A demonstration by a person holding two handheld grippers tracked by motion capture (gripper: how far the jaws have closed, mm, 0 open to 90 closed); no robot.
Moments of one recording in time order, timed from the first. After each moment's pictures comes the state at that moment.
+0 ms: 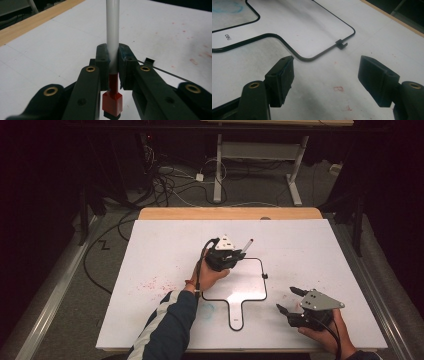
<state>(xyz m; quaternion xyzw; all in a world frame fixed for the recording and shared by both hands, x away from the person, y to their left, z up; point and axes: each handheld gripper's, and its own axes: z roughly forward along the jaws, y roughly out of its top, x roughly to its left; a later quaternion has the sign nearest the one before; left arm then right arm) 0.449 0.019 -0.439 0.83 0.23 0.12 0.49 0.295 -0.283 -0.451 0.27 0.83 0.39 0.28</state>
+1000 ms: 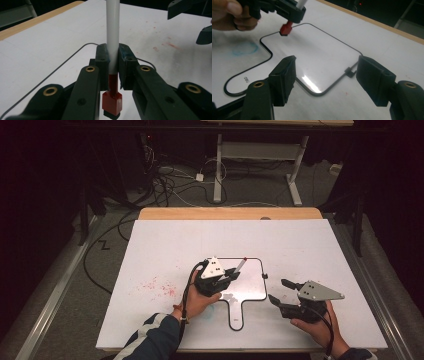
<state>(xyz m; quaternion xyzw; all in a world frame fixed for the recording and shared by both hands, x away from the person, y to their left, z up) 0.373 0.034 -0.446 0.81 0.22 0.13 0.52 0.306 -0.263 -0.433 0.29 0.80 0.46 0.25</state>
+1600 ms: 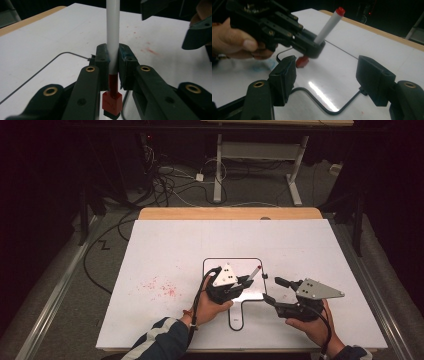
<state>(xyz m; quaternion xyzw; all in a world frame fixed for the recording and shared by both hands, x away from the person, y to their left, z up) 0.356 0.003 -0.446 0.82 0.18 0.11 0.54 0.304 -0.250 -0.419 0.27 0.79 0.51 0.22</state>
